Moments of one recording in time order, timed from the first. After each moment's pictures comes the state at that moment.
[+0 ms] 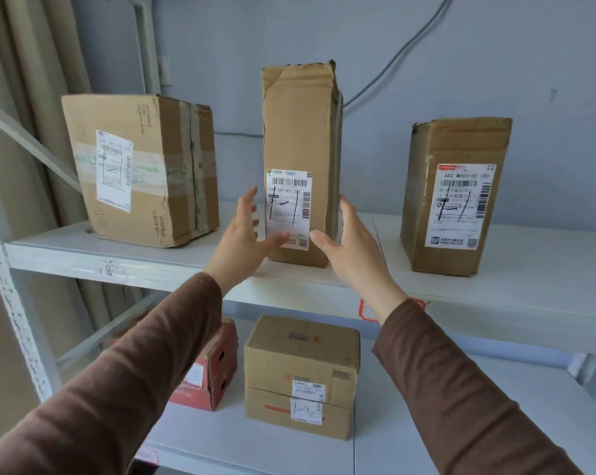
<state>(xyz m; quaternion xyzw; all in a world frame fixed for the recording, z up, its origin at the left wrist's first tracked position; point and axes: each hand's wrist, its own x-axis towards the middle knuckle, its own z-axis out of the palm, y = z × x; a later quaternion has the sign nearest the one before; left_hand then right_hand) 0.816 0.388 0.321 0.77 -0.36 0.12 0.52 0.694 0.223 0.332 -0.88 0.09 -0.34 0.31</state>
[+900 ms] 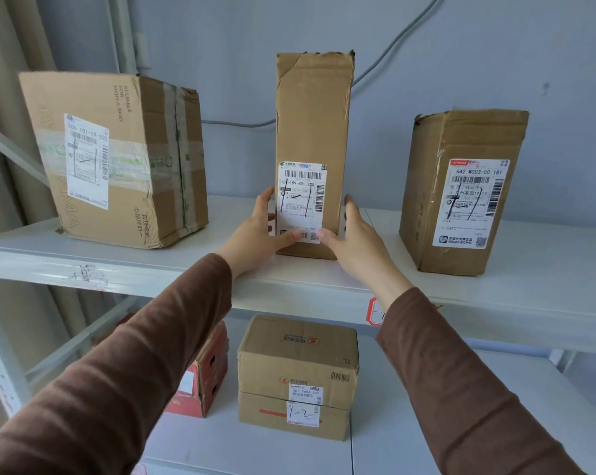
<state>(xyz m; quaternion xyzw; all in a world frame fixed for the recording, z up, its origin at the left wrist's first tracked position) 0.855 0.356 0.327 0.78 -0.41 0.03 0.47 0.720 0.211 0.337 -0.90 0.15 -0.29 0.28</state>
